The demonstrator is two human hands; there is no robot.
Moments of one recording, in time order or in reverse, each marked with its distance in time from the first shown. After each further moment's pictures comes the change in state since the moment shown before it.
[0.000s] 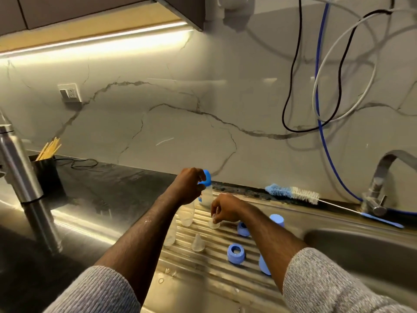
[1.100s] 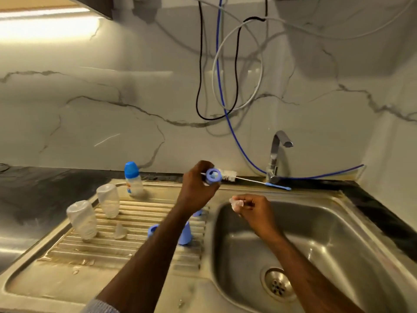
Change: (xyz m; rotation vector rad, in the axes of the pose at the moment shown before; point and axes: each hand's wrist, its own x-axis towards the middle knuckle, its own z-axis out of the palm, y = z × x) left_hand -0.035 0.215 0.128 -0.605 0.236 0.196; right_hand -0.238 0.178 0.008 0.808 0.833 0.140
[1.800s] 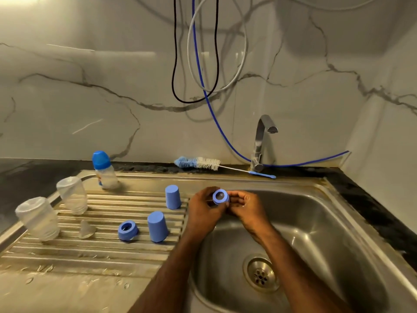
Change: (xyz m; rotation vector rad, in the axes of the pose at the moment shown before) left_hand -0.056 -0.027 0.098 -0.185 -0.071 -0.211; right_hand 0.013 0.042 -0.020 0.222 -0.076 0.099
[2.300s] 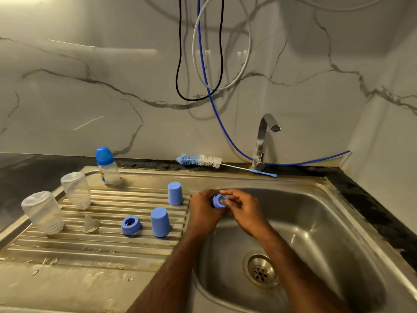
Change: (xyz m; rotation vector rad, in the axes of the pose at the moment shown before) left_hand -0.004 -0.007 -0.004 0.027 -0.056 0.031; right_hand -0.011 -0.004 0.007 -0.337 -0.028 -0.180
